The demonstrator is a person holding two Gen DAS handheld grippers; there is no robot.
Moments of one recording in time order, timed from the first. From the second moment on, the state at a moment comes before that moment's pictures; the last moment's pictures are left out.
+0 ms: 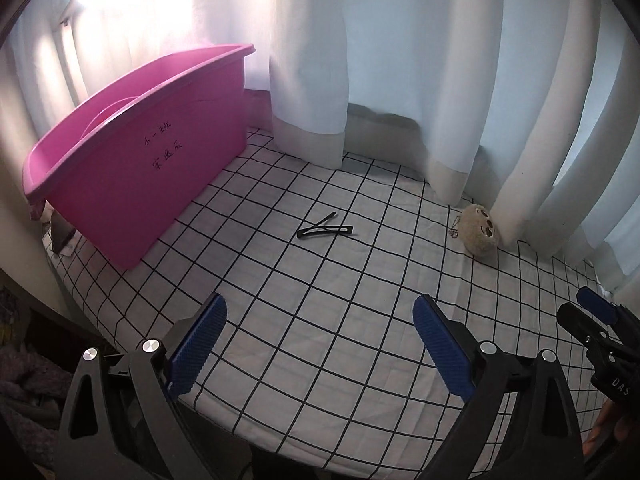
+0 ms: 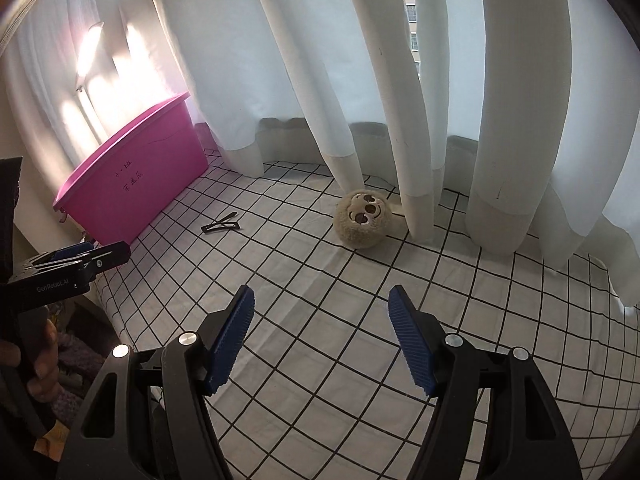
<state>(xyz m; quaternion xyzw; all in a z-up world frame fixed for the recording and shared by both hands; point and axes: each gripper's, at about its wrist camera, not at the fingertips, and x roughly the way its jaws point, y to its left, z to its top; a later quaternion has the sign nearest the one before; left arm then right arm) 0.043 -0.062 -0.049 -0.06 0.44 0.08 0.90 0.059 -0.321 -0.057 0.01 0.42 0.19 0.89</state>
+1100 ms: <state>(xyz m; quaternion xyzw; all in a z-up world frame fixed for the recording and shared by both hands) 0.177 -0.037 -0.156 0.00 0.45 0.04 0.89 0.184 -0.280 -0.148 0.05 0.46 0.10 0.88</state>
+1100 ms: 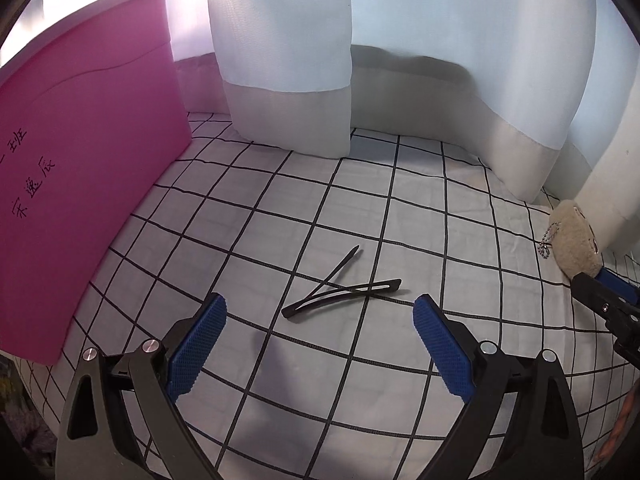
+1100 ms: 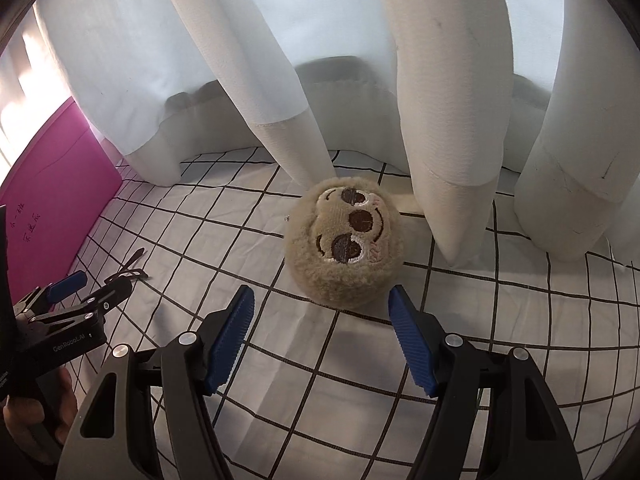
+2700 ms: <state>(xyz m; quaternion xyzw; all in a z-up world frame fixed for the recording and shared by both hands) 0.172 -0.079 -0.173 0.06 0.42 -0.03 0.91 0.222 -0.235 -0.172 0.00 0.44 0.07 0.90</state>
